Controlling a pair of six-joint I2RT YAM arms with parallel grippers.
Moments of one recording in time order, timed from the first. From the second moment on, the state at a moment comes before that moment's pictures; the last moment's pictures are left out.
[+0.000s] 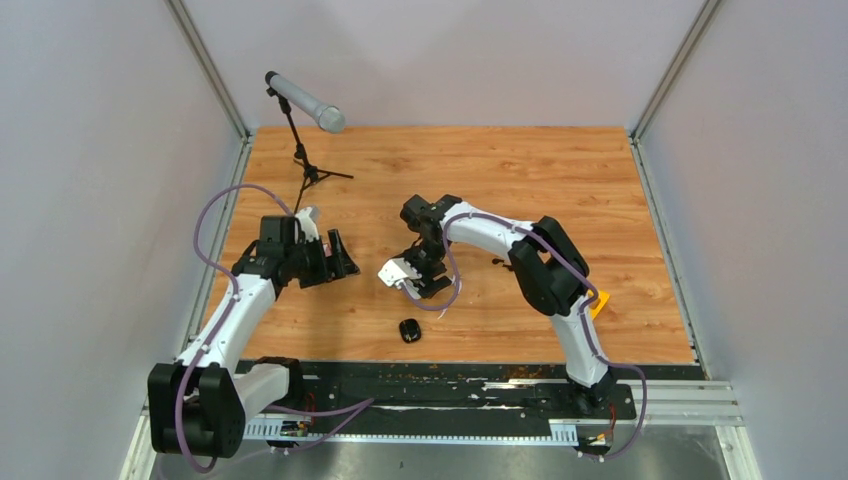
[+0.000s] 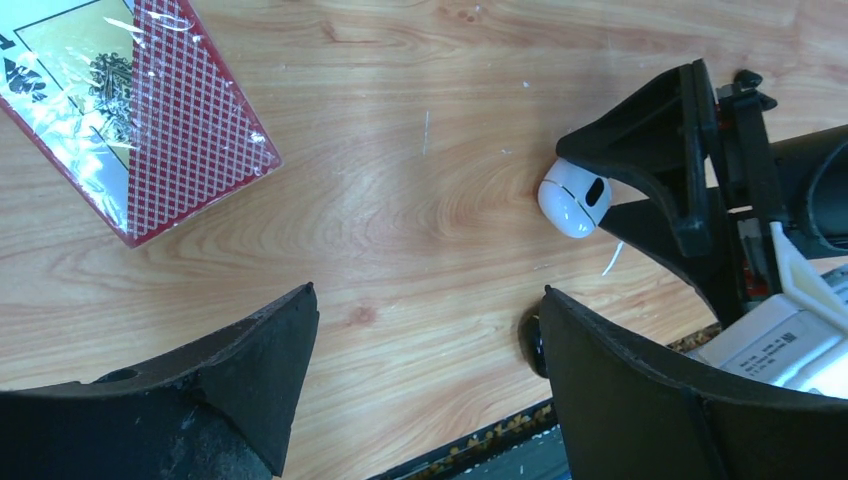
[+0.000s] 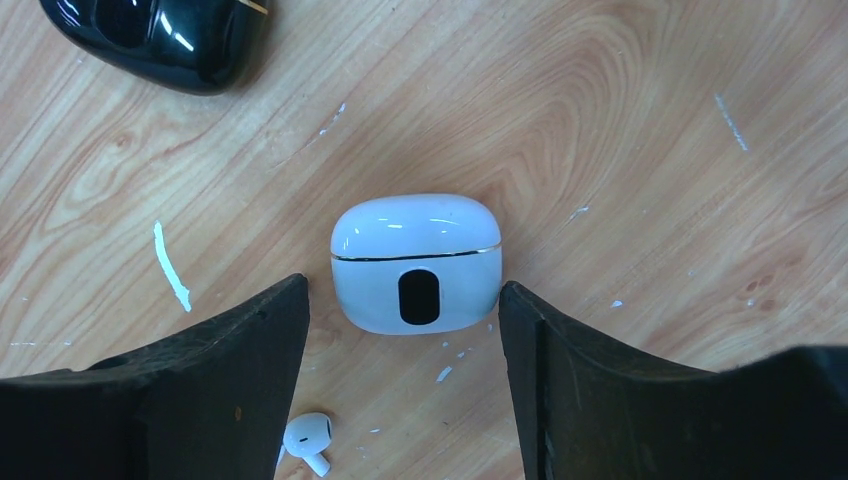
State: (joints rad) left arm -0.06 1.06 0.67 -0.51 0.41 -0.34; right arm 0.80 2.17 1.67 -0.99 -0.56 -1.54
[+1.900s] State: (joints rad) left arm -0.32 1.37 0.87 0.07 0.94 -0.59; right arm 0.76 1.44 1.14 -0.27 -0.37 -0.37
